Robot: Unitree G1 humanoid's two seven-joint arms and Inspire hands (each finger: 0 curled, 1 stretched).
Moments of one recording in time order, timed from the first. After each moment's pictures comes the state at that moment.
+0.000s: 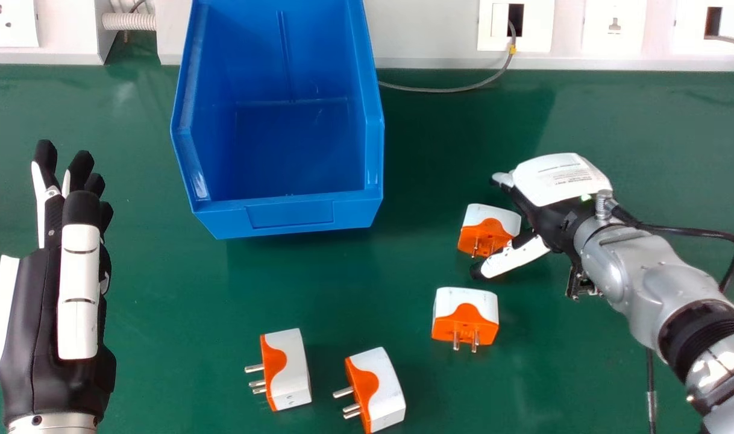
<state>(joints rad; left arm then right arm) 0.36 0.09 0.24 -0.38 -0.19 -0.22 -0.11 -0.87 -0.37 0.63 1.14 -0.88 -0.05 -0.08</state>
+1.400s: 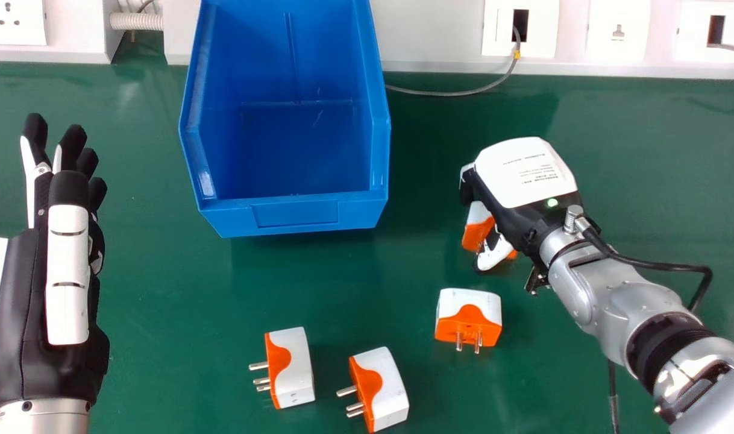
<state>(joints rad) 0.33 0.10 0.26 -0.40 -0.21 -0.23 -0.13 -0.88 -0.29 0.68 1.23 -0.85 -0.12 -0.43</state>
